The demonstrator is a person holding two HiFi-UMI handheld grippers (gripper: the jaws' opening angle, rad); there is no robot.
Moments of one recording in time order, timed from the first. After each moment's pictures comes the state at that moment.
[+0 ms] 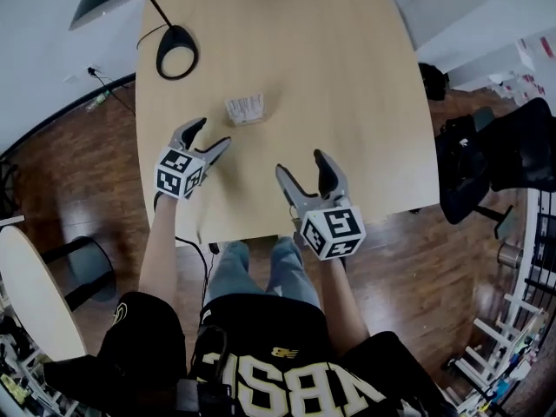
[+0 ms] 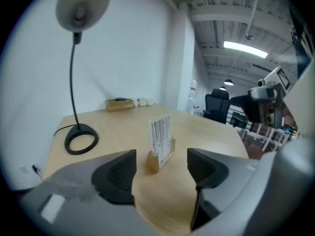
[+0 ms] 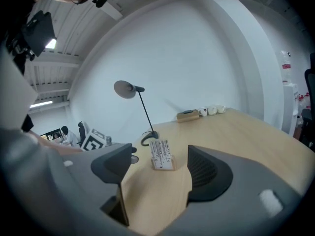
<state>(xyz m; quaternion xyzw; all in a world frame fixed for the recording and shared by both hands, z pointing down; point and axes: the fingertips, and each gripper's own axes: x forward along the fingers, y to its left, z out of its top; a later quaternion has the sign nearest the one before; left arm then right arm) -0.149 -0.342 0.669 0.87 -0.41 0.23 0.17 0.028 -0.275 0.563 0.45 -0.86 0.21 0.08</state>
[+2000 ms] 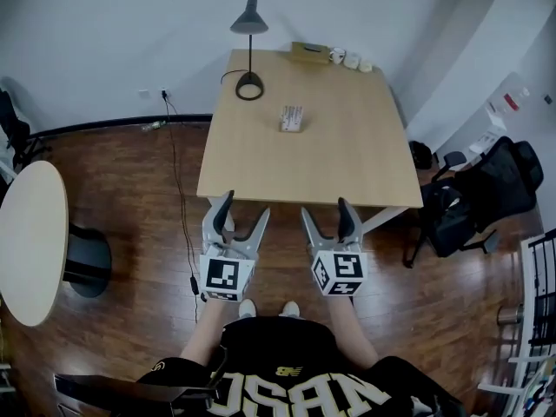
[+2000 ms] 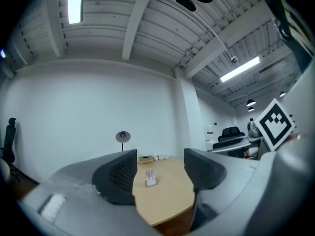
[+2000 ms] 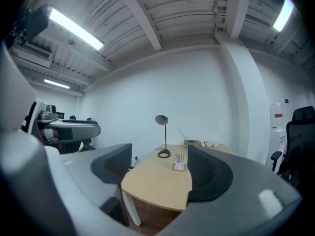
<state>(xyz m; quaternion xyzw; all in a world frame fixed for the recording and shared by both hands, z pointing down) -0.101 0.120 0.384 0.78 -0.62 0.02 -0.05 0.044 0.073 0.412 0.48 -0.88 0.03 0.03</state>
